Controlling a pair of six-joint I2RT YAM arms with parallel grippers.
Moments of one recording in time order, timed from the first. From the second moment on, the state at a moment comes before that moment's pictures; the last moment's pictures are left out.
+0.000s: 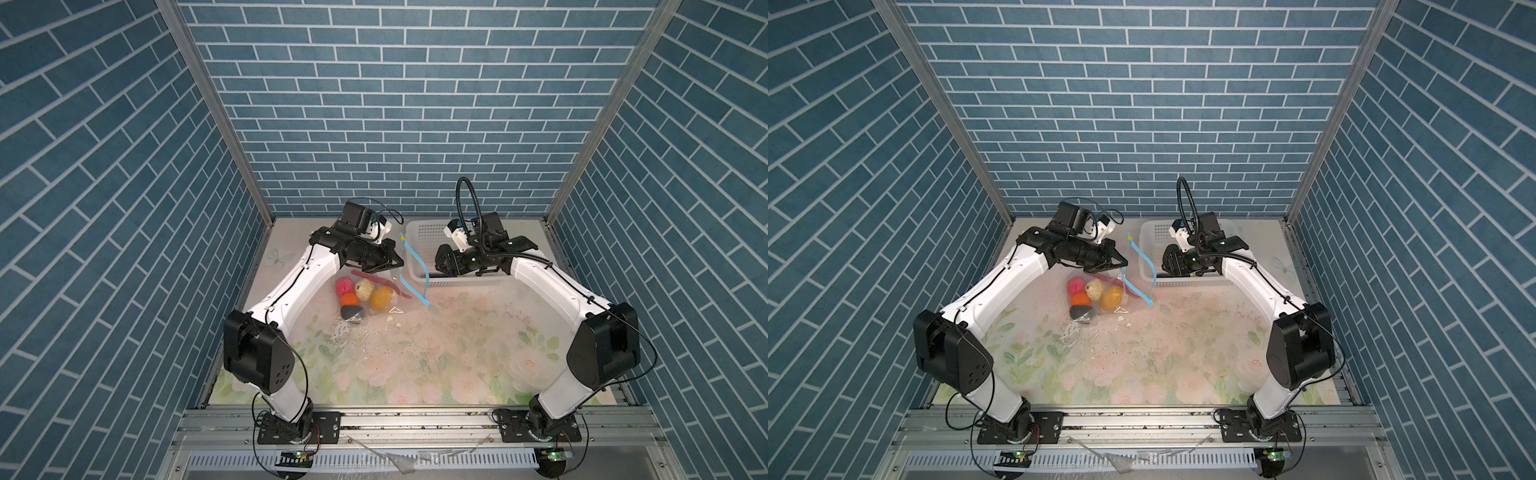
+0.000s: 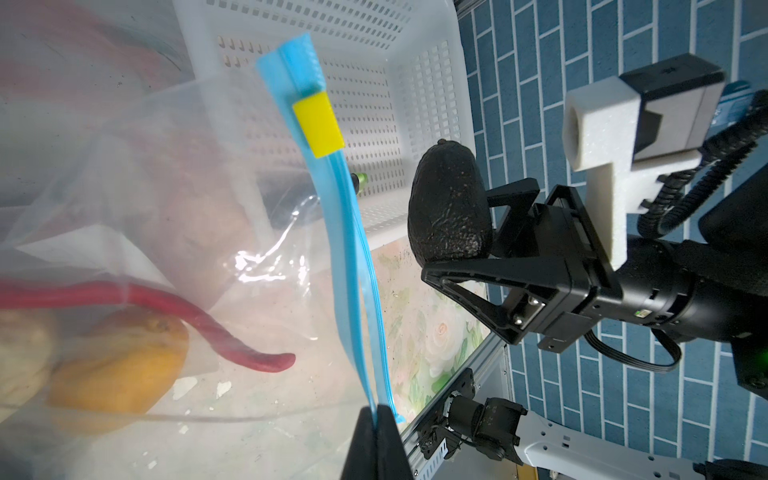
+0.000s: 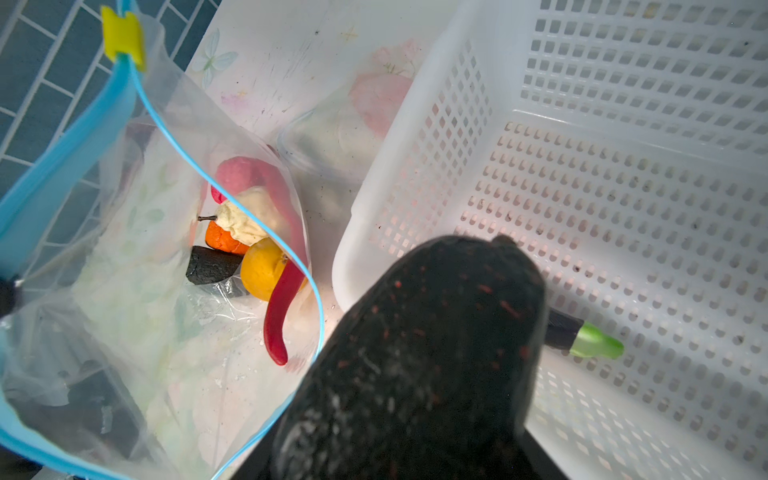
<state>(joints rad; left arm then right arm) -0.42 1.65 1.58 -0.82 0.63 -0.53 0.47 1.64 1.43 -0.69 -0.40 0.05</state>
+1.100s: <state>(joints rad) -0.42 1.67 1.60 -0.82 0.63 -0.53 0.62 1.60 1.41 -0.67 -0.50 -0.01</state>
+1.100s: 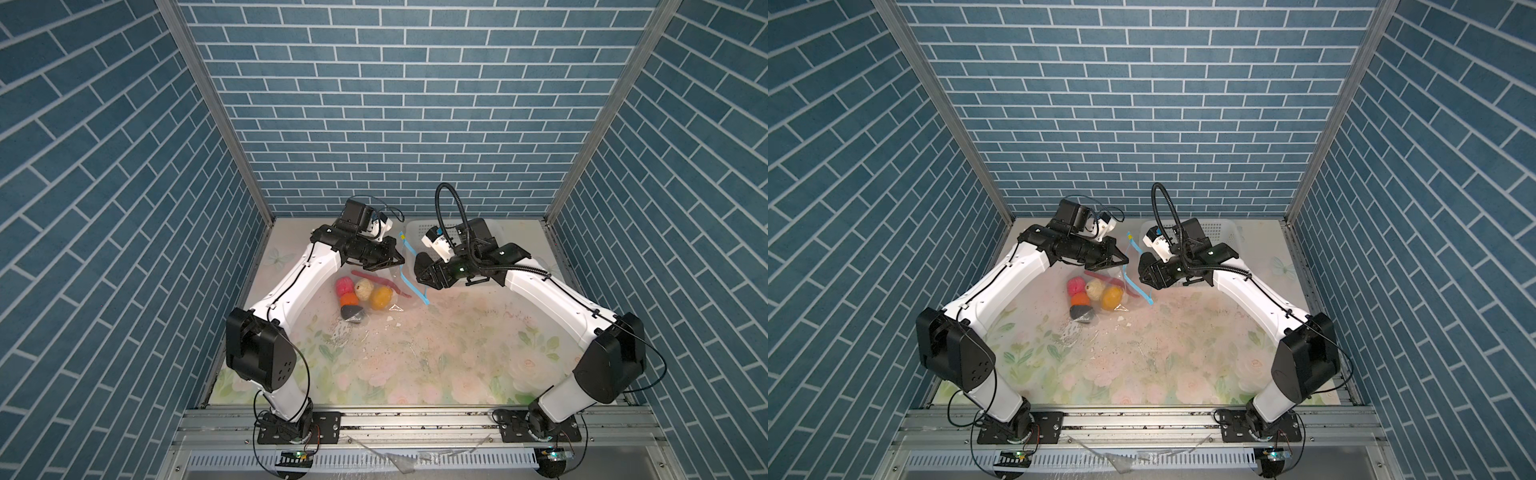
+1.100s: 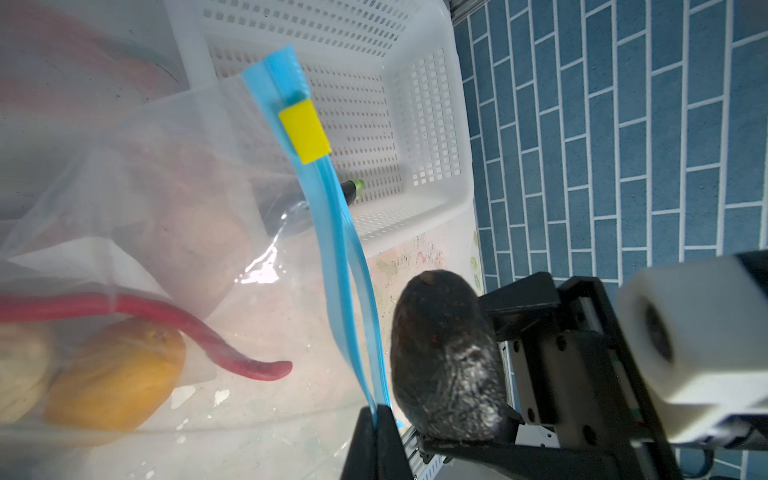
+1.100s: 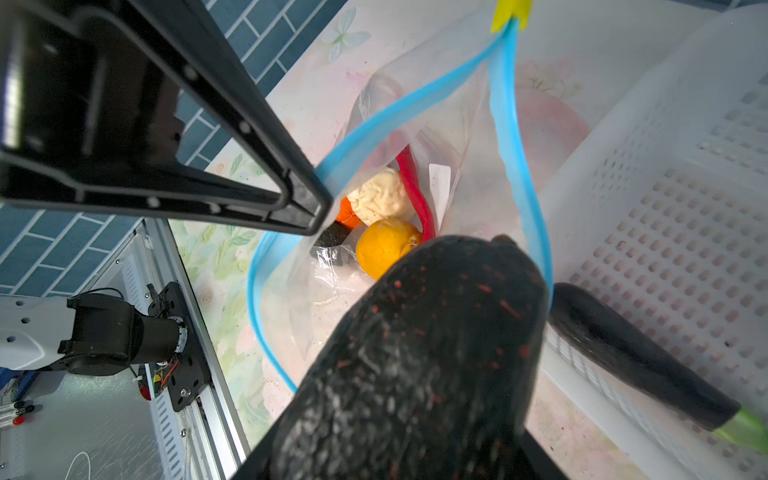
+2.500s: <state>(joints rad) -0.42 1.67 1.57 -0.79 0.63 -0.53 0.66 1.69 1.42 -0.70 -0.43 -0.01</state>
